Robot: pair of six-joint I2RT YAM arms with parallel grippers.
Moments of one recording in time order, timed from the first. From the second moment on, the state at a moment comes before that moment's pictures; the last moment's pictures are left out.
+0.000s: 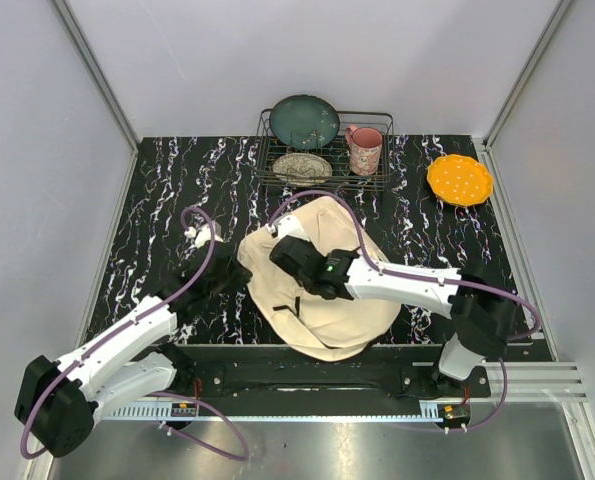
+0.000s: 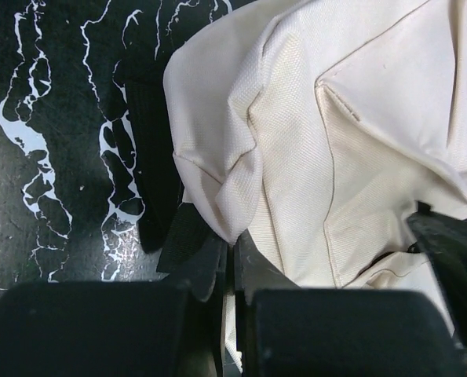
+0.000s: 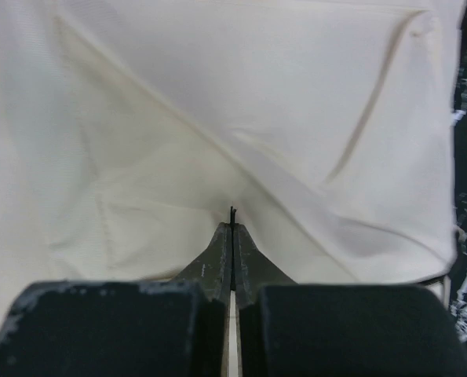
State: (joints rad) left arm -0.61 0.92 0.56 -0.38 -0.22 -0.90; right arm 1.11 1.68 1.22 -0.42 0.54 0.29
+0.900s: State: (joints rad) left arm -0.22 0.93 0.56 -0.39 0.06 -0.67; right arm 0.89 1.46 1.02 -0.33 0.51 0.51
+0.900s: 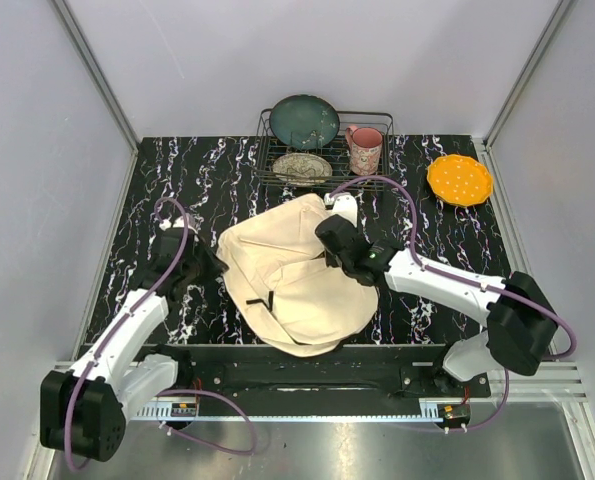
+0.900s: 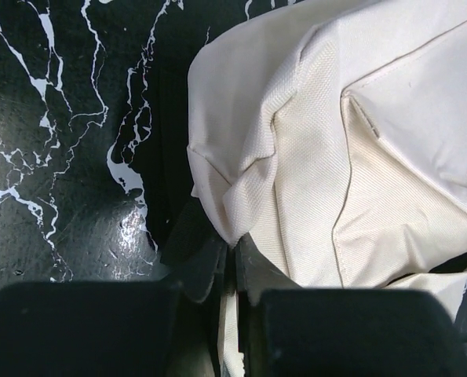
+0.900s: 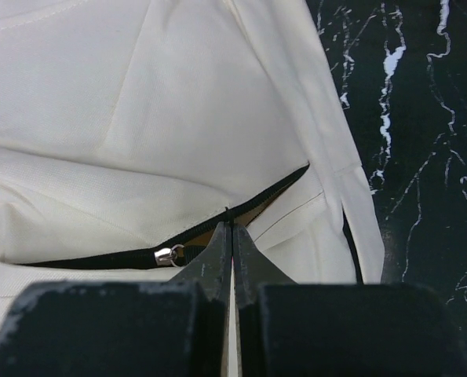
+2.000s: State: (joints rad) left arm -0.62 1.15 0.78 -0.16 0.36 -0.22; right arm 0.87 1.37 1.00 -0.31 0.35 0.53
